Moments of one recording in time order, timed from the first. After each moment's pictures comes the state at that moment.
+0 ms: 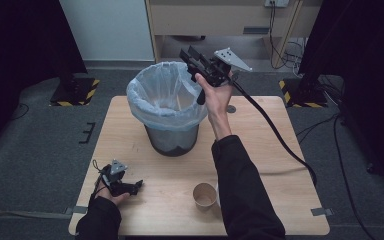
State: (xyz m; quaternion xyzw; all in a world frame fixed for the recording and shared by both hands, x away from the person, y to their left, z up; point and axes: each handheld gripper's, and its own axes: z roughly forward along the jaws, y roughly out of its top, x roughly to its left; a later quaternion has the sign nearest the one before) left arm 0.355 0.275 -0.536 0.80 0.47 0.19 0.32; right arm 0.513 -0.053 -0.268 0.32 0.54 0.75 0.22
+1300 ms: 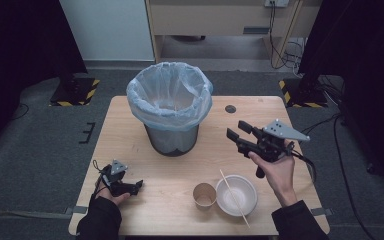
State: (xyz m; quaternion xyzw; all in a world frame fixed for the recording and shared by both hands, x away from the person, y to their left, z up) left arm 0.354 0.273 -0.536 0.80 0.48 0.19 0.32; right arm 0.361 -0.183 -0.356 0.37 0.68 0.60 0.21
